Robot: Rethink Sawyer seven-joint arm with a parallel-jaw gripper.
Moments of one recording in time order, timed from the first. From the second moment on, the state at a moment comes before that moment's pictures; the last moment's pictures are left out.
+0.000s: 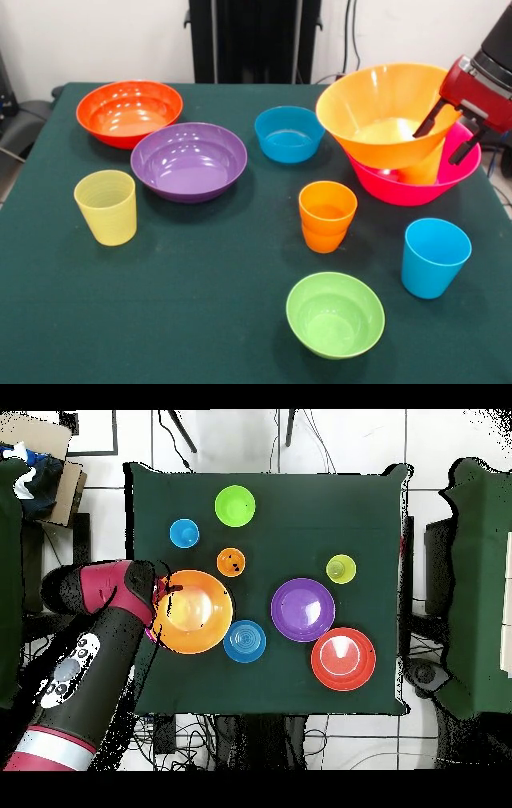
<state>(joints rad) 0.56 -0.21 -0.62 1.23 0.33 0.75 2.42</state>
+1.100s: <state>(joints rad) 0.62 -0.22 -0.62 1.23 0.34 0.75 2.42</state>
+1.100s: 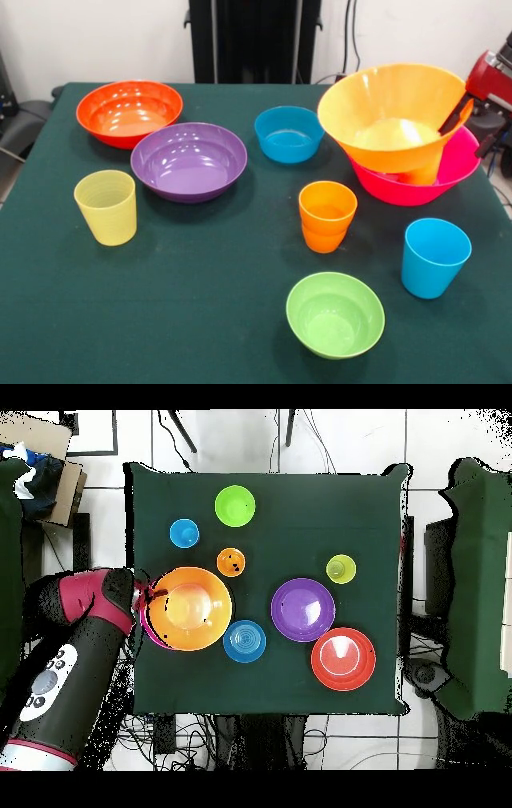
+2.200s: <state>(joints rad) 0.63 -0.22 -0.62 1.23 0.36 0.75 2.42</state>
